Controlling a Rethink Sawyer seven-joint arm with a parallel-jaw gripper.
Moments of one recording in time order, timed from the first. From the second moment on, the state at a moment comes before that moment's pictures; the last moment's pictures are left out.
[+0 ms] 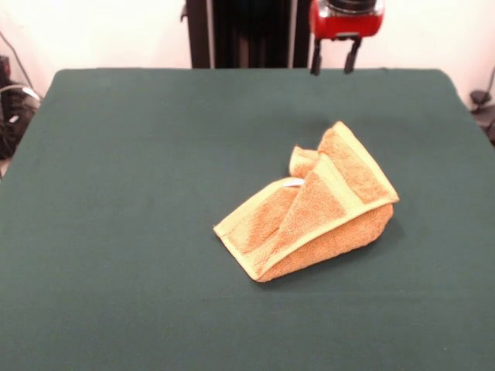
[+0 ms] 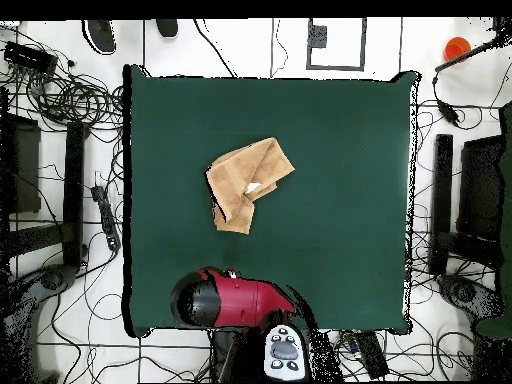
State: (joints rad) arm 0.02 -0.68 -0.06 2.08 0.00 0.27 1.57
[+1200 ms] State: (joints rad) arm 0.02 -0.66 -0.06 2.04 0.00 0.27 1.57
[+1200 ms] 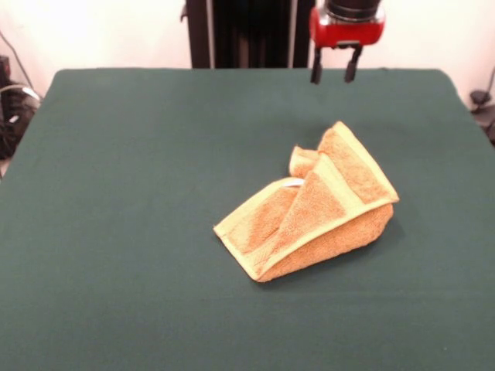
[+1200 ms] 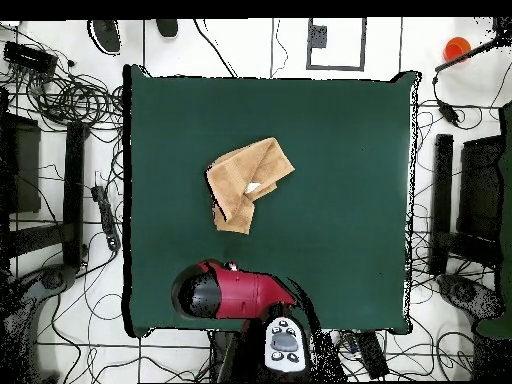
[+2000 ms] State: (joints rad) arm 0.02 -0.64 -0.06 2.01 0.00 0.27 1.57
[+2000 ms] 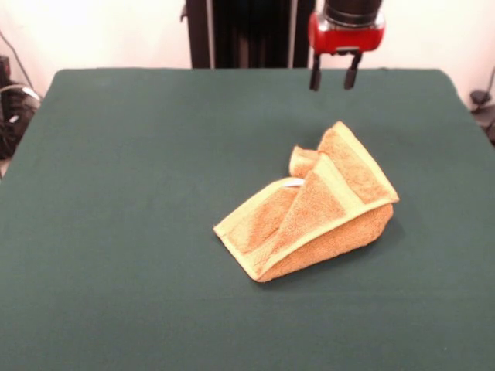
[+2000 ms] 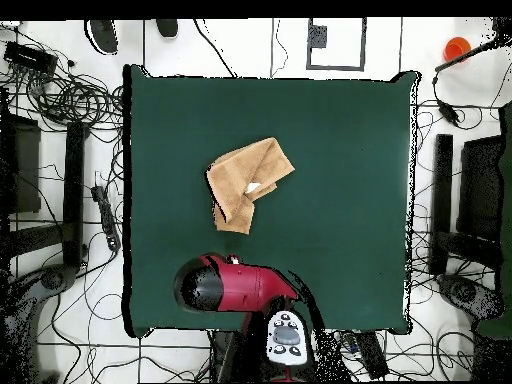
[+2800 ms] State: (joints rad) arm 0.01 -0.61 -0.06 1.98 0.00 0.27 1.57
